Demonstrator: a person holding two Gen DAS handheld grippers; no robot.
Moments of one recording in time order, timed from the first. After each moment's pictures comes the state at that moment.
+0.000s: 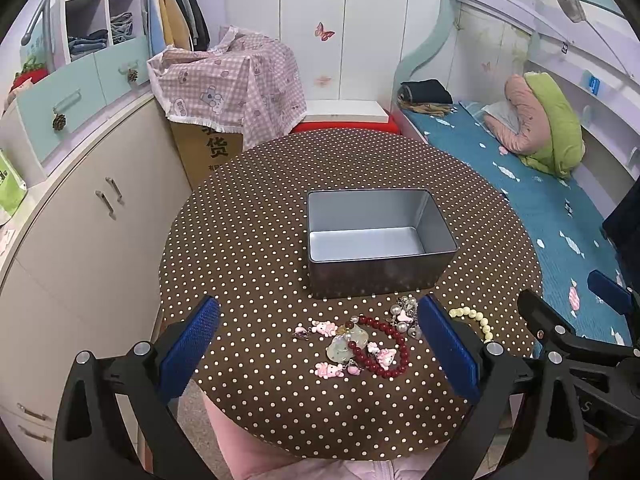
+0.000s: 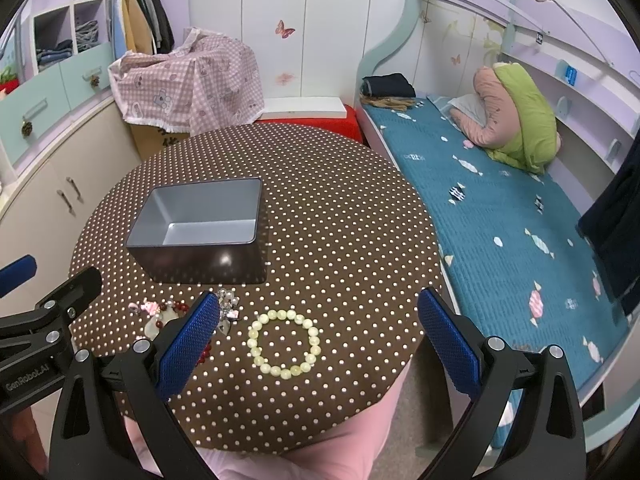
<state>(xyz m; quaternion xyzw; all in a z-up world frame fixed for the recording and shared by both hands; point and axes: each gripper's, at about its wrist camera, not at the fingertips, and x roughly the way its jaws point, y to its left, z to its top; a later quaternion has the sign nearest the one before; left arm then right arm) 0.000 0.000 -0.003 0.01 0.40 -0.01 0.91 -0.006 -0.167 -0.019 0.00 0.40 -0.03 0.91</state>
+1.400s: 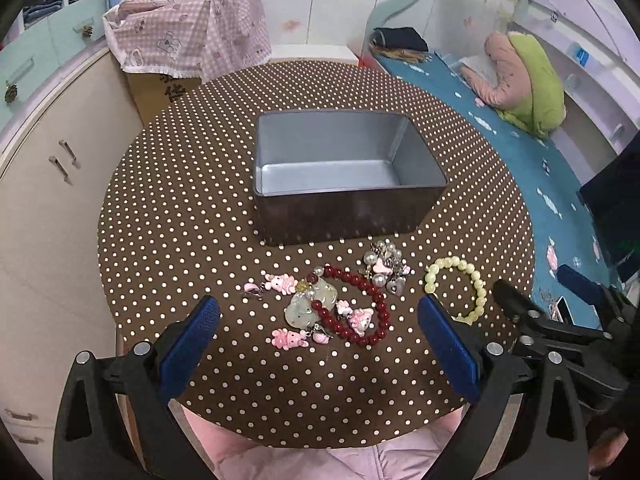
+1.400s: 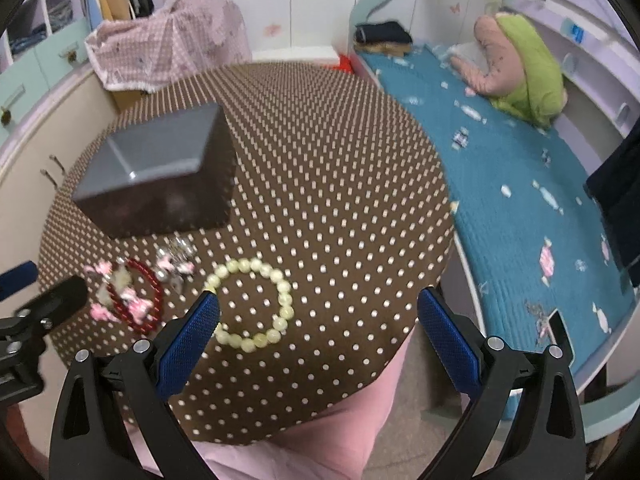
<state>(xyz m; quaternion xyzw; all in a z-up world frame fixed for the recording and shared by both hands) 0.023 -0.015 -0.059 -0.01 0.50 -0.07 0.87 0.015 -0.193 -0.090 0.03 0.50 -0.04 0.87</state>
